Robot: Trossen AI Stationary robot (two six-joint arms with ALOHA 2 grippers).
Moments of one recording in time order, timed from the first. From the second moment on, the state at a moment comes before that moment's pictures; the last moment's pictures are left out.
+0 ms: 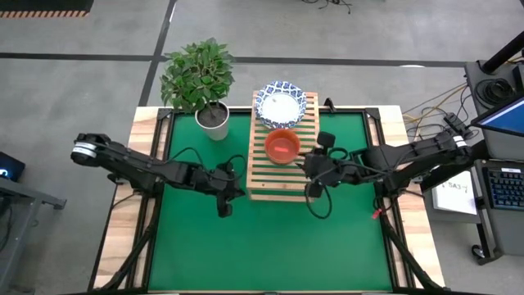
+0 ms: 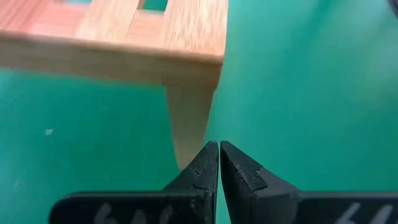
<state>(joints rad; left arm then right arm) -0.16 1.33 0.71 -0.10 -0.12 -0.20 0.24 1.32 1.30 -0.73 0.62 0.03</state>
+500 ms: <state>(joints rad) -0.17 1.39 0.71 0.05 -0.14 -0.18 0.41 1.29 1.17 -0.70 0.63 0.15</state>
